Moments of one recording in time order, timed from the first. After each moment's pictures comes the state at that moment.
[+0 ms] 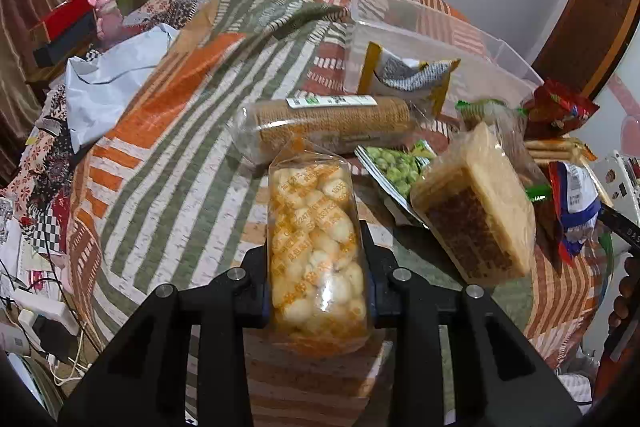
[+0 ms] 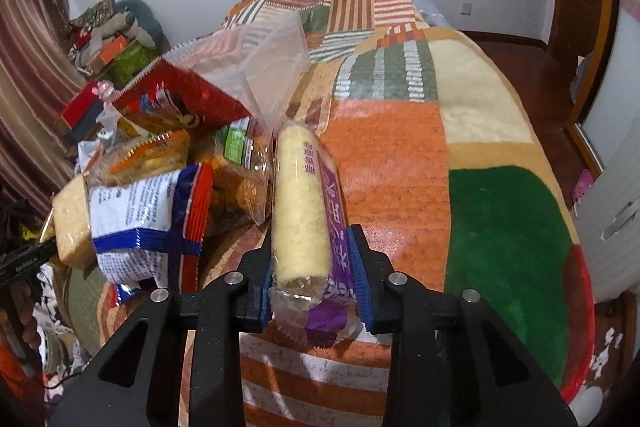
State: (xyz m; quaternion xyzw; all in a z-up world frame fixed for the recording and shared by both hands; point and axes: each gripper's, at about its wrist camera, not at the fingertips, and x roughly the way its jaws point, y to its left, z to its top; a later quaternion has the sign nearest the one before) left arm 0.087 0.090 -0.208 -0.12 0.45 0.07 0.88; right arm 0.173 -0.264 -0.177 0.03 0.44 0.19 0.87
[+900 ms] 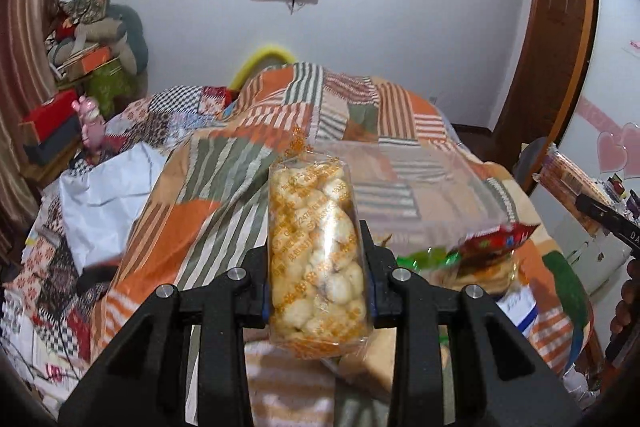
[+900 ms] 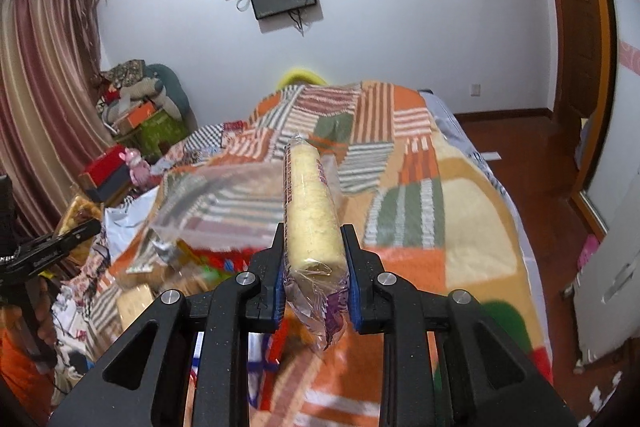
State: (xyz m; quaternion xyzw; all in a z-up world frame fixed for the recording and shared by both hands) left arm 0.133 0.078 -0.097 -0.07 0.31 0.04 0.95; right arm 0.190 -0.248 -0.097 0.05 0.30 0.22 0.93
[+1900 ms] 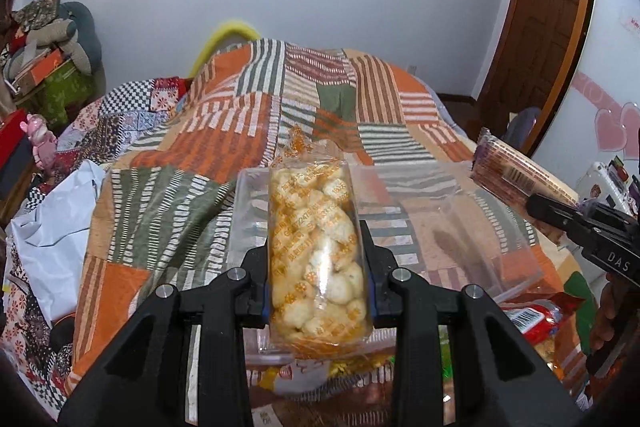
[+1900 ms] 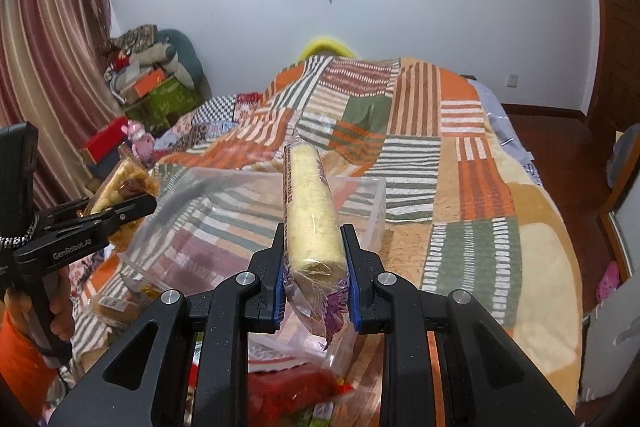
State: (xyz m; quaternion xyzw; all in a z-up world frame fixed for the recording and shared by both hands) left arm 0.281 0.068 -0.132 -0.05 0.37 -0.02 0.93; right arm 0.281 -0.180 -0.125 0.01 0.35 0.27 0.90
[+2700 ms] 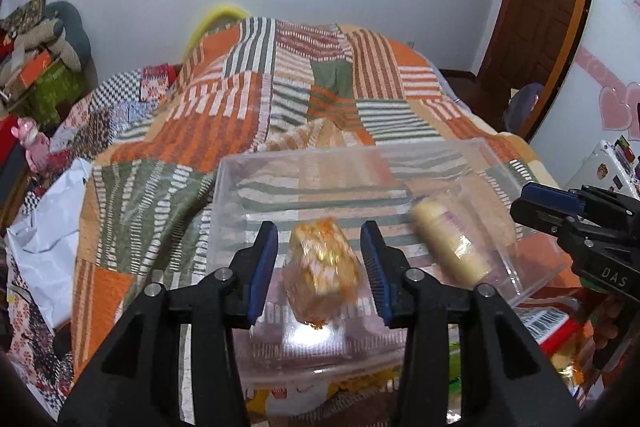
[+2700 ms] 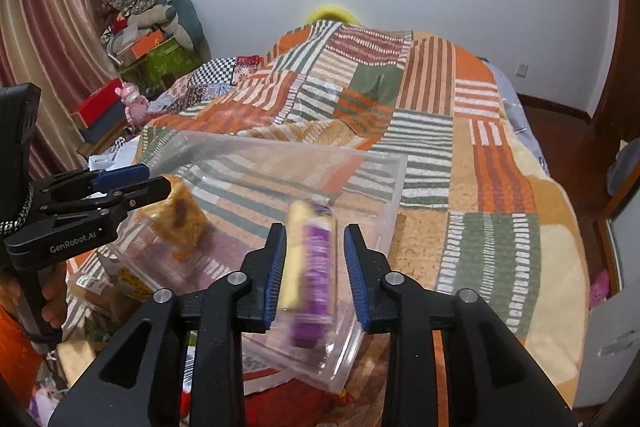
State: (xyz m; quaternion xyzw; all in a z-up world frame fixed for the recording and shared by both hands) left arm 0.300 0.058 -0.145 -0.03 0.40 -0.02 0.92; right arm 0.295 -0.160 -0.137 -0.04 0.39 0.27 0.88
